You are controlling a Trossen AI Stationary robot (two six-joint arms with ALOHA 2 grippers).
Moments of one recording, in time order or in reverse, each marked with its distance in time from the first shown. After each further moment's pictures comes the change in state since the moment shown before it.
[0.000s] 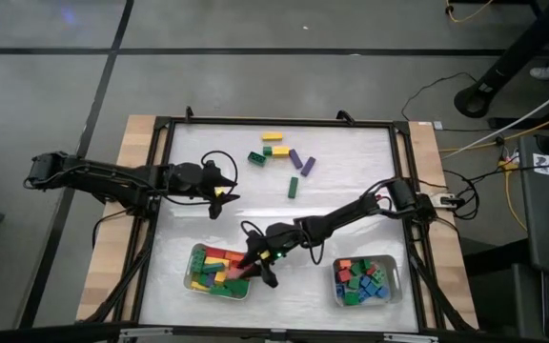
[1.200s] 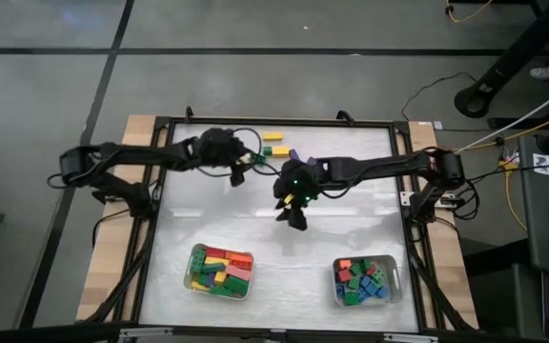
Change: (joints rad) left arm 0.377 0.399 0.209 0.117 0.140 0.459; right arm -0.287 -0.433 -0.001 -0.962 -0.064 -0.312
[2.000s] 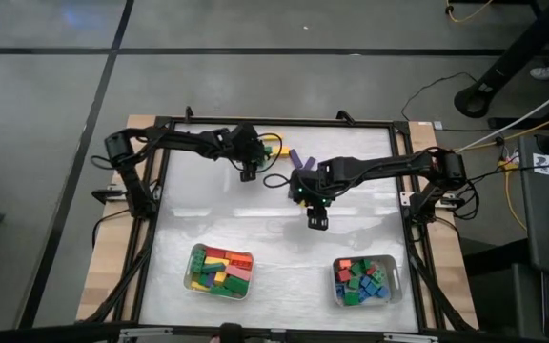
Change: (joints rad) left arm 0.076 0.414 0.299 -0.222 0.009 0.258; right arm 0.003 -0.015 -0.001 -0.504 0.190 -0.022
